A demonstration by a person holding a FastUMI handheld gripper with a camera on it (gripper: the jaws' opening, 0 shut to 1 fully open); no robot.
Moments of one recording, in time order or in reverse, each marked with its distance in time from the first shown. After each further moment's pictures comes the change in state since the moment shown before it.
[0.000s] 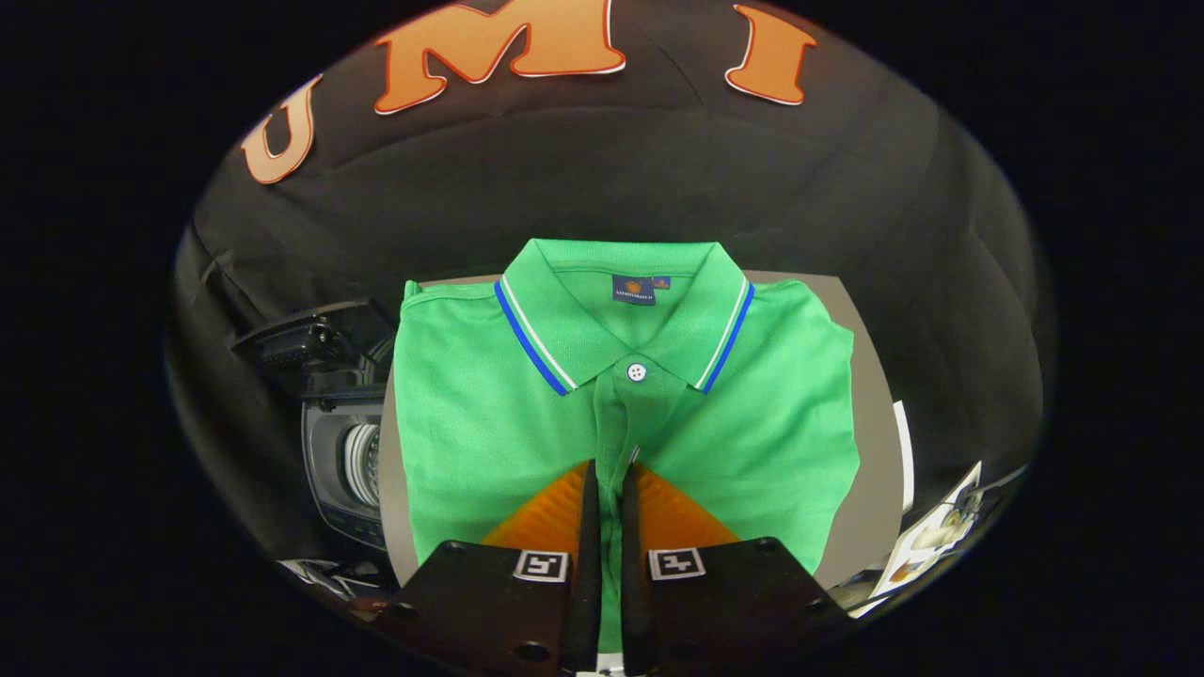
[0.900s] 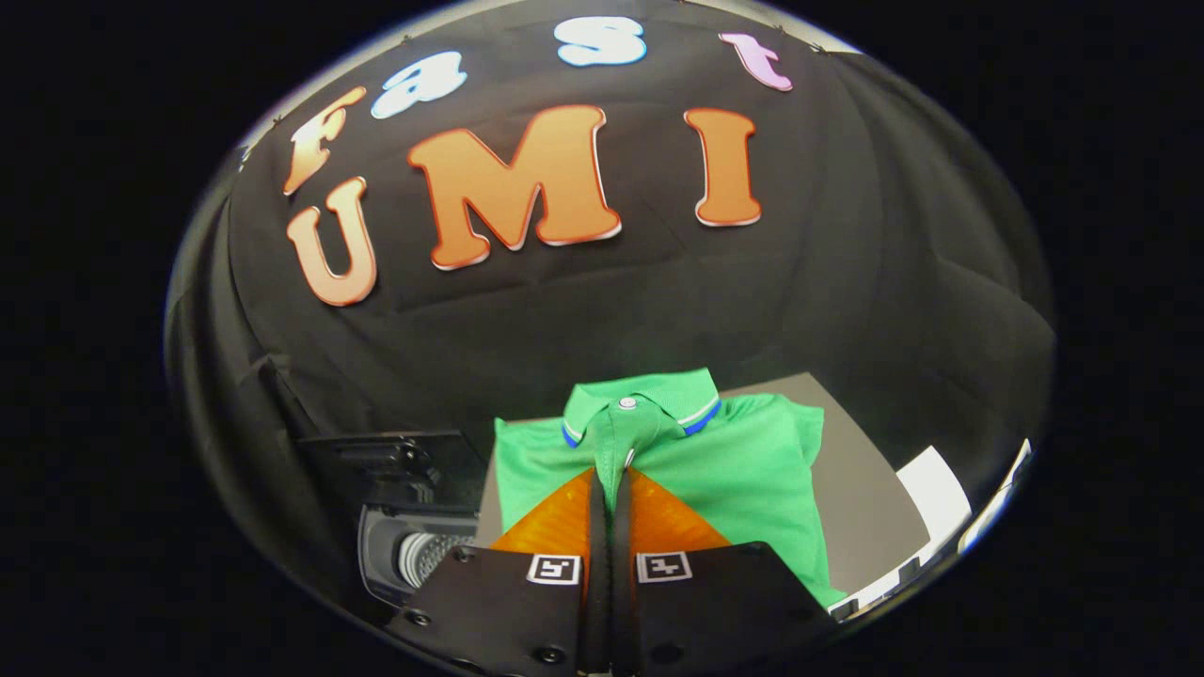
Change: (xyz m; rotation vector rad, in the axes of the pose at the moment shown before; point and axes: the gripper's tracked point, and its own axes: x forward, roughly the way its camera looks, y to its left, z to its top) arm -0.109 0.022 0.044 0.104 -0.581 0.144
